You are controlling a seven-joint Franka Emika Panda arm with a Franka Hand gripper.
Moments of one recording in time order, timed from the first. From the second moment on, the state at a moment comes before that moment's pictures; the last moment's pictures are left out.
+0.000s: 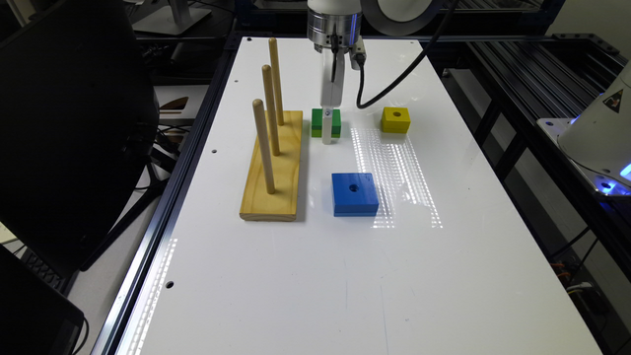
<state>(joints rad) -0.20 0.42 0.04 -2.28 -0.01 2.72 0.65</state>
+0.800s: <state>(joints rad) -0.20 0.42 0.04 -2.28 -0.01 2.72 0.65</state>
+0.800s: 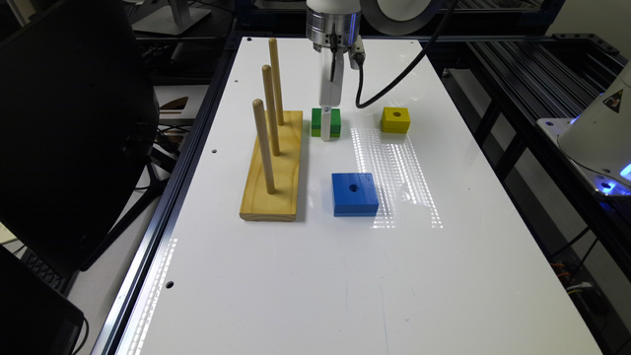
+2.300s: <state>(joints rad) -0.20 0.29 0.05 -2.28 -0.01 2.60 0.65</state>
